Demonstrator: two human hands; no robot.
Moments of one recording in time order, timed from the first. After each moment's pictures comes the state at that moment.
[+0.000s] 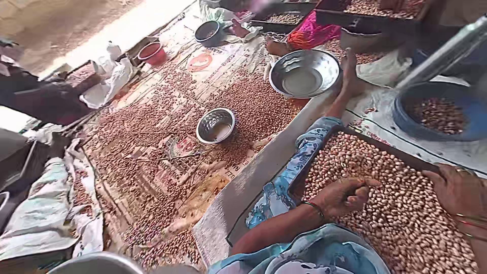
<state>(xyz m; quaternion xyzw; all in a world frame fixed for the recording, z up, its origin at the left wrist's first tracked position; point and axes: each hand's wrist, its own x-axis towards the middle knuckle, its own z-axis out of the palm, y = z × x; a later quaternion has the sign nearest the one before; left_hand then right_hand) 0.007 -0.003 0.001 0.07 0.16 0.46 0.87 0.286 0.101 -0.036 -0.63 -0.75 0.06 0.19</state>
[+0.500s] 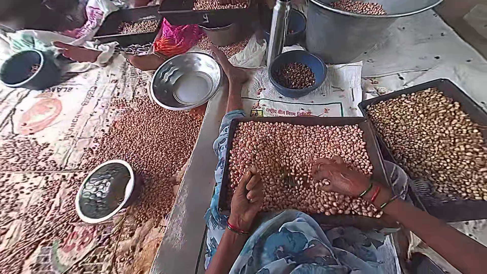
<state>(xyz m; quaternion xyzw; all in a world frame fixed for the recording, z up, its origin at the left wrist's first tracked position) -0.022 -0.023 -0.018 0.01 0.09 0.50 0.86 0.271 -0.022 0.013 -0.52 -0.79 0.33 -0.08</state>
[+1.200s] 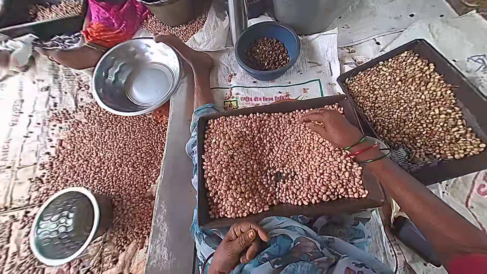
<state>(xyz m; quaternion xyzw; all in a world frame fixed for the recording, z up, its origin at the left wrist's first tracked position) -0.062 -0.080 -0.031 0.32 0.11 0.25 0.91 0.309 0.027 0.016 -0.60 -0.74 0.20 0.22</state>
